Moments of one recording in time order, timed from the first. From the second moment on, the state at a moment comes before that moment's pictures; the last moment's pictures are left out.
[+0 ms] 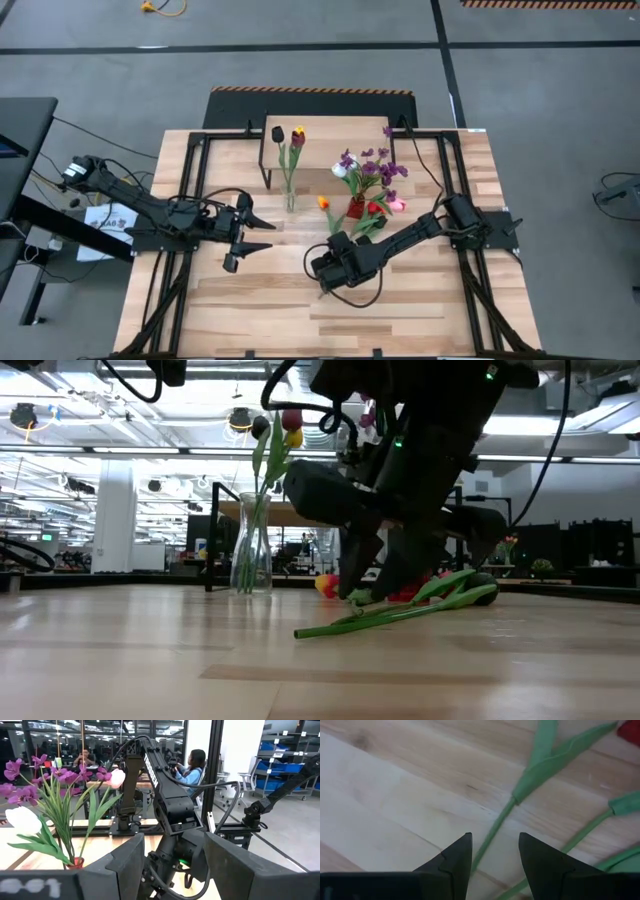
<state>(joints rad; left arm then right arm) -0.40 0.87 0.46 0.49 -0.27 -0.03 0.38 2.13 1.43 -0.67 0.54 1.41</state>
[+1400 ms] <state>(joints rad) -0.40 0.87 0.46 0.49 -0.27 -0.03 0.47 2.21 1.70 -1.00 0.56 1.27</state>
